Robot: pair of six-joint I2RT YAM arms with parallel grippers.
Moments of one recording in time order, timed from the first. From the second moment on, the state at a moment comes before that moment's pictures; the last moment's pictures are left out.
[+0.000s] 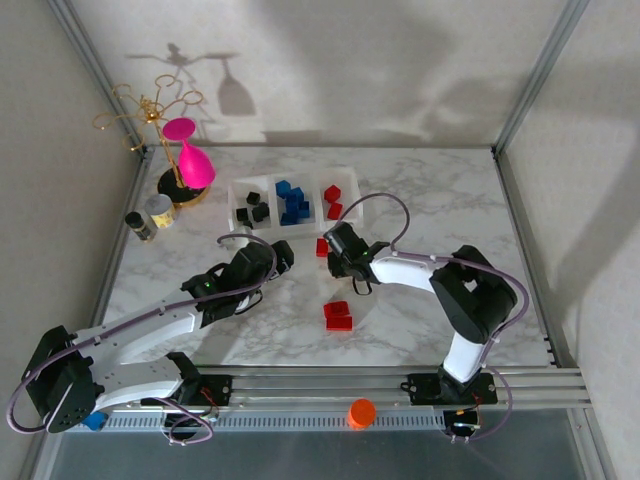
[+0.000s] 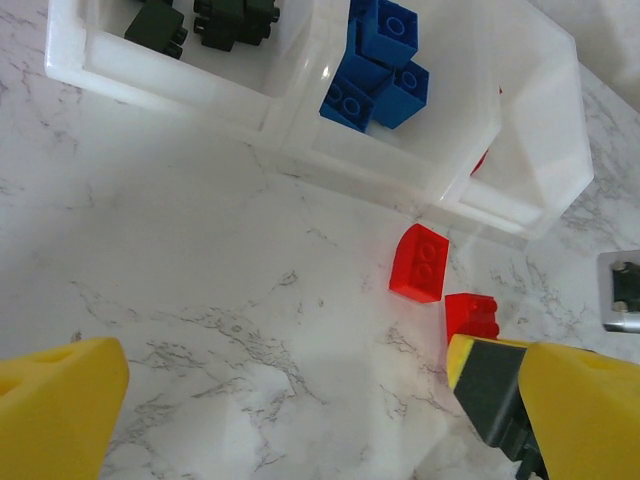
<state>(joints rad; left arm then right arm) -0.77 1.10 0.69 -0.31 -0.46 -1.05 0.79 1.74 0.98 -0.23 0.20 0.48</state>
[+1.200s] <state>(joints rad) -0.76 1.18 0.86 -0.32 -0.54 -0.97 0.57 2.09 1.58 -0.26 0.24 0.30</state>
